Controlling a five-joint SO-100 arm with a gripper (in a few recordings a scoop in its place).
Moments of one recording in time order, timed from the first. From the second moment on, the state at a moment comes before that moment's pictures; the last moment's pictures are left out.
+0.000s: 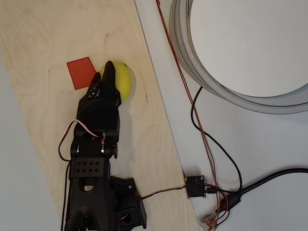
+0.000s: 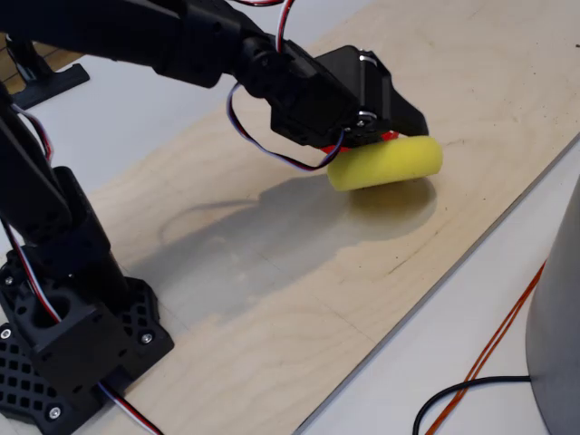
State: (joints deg) arm 102.5 95.6 136.1 12.8 43.9
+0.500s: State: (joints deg) arm 100.5 94.7 131.1 13.0 42.9
